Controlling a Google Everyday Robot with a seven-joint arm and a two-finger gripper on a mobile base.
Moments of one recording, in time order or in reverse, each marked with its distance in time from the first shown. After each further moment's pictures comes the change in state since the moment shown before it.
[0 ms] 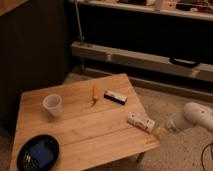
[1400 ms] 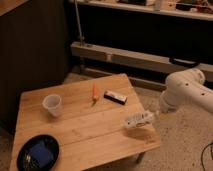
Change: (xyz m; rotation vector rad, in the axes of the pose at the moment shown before) arm 0.100 -0.026 -0.120 -0.130 -0.341 -0.570
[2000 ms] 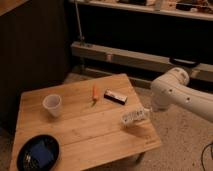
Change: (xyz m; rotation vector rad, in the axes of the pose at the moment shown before) arm 0.025 0.010 -0.016 -0.130 -0.091 -0.016
